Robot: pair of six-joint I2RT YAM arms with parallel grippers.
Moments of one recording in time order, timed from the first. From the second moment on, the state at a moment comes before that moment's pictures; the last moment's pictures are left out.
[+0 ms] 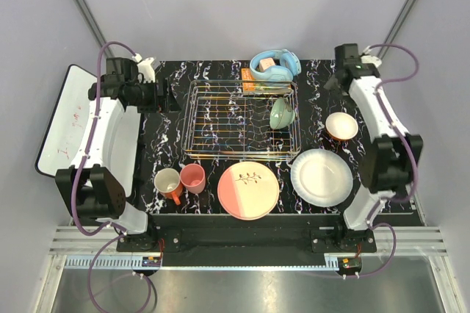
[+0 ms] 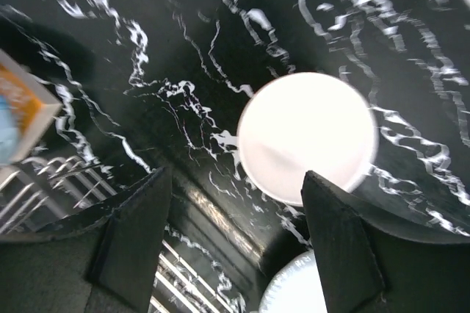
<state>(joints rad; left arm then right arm) 0.06 1.51 1.47 -0.88 0.55 0.02 0.08 1.85 1.71 -0.89 0.45 0.74</state>
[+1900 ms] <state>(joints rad) 0.06 1.49 1.39 -0.83 0.55 0.02 -0.12 1.46 1.04 -0.65 0.44 0.79</state>
